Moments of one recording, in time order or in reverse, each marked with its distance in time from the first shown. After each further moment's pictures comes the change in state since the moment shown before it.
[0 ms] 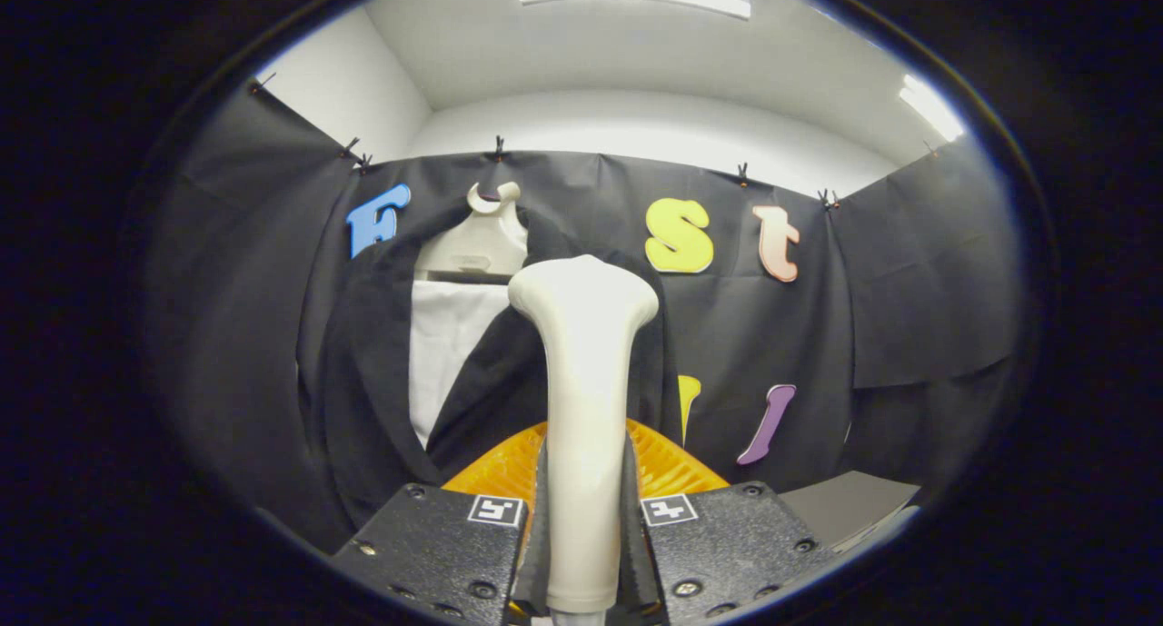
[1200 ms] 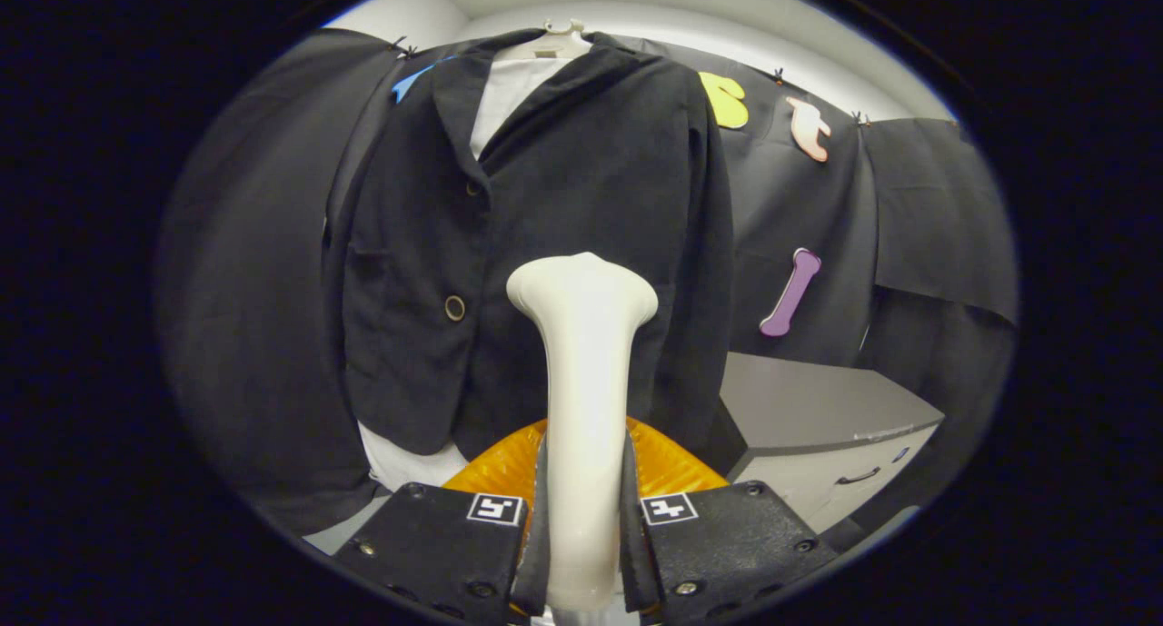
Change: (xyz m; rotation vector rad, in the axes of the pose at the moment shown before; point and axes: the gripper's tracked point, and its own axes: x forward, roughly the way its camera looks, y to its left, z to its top) arm -0.083 0.011 -0.238 -0.101 0.399 0.056
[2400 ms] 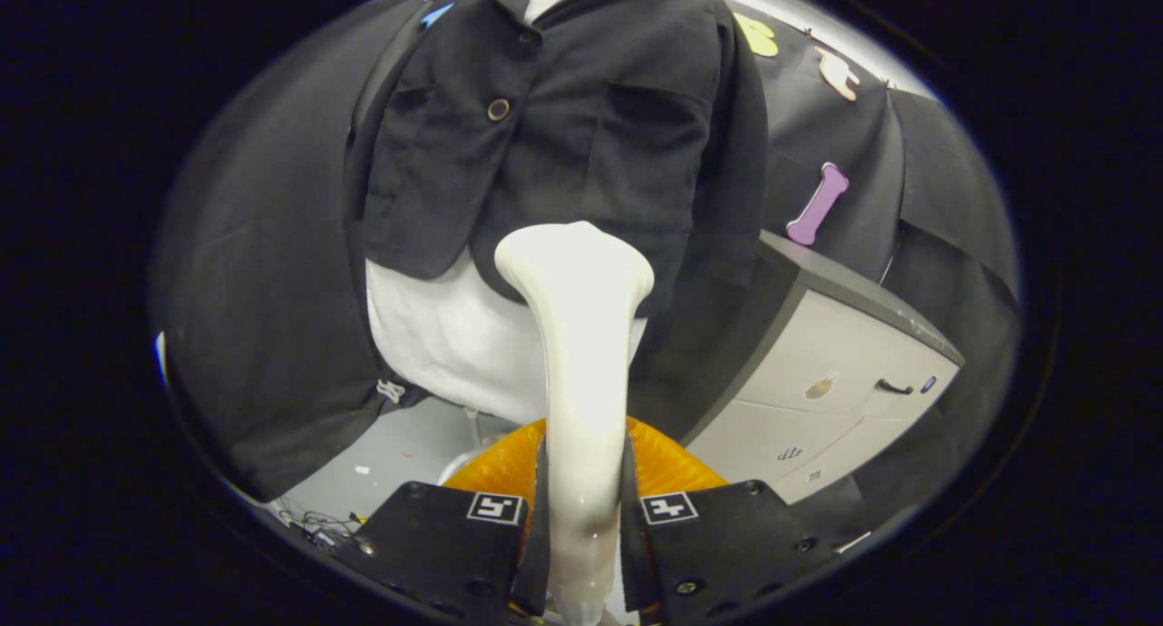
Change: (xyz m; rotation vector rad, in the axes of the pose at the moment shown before) arm -0.023 0.014 -0.132 -0.045 0.256 0.050
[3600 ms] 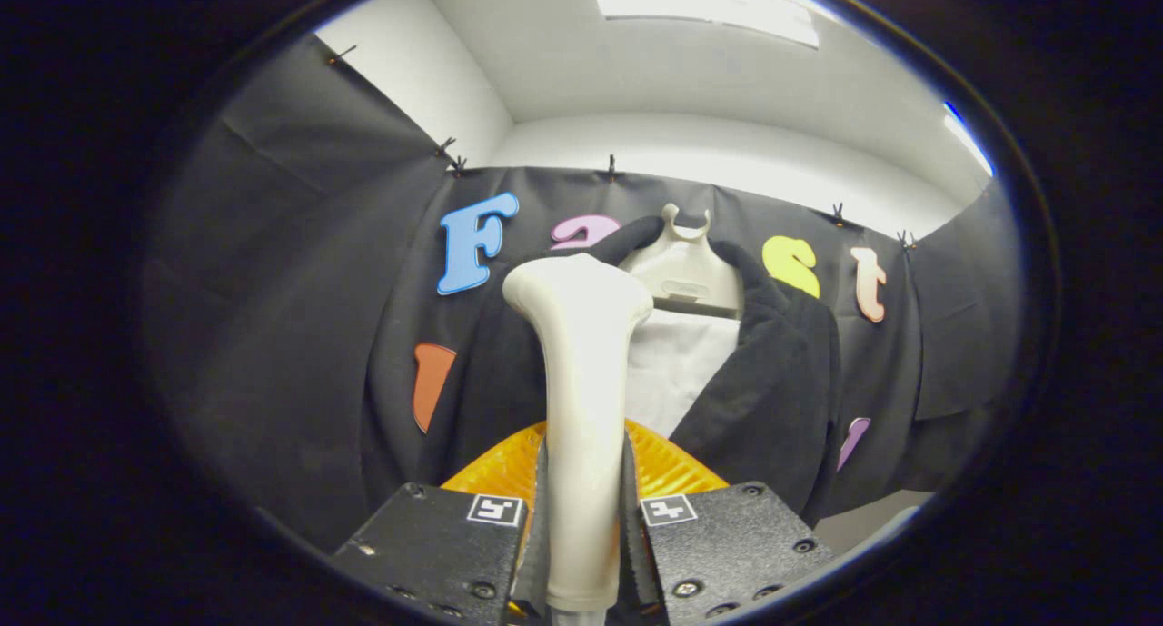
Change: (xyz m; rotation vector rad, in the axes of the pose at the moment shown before) arm -0.076 0.121 0.419 -0.009 -0.736 0.038
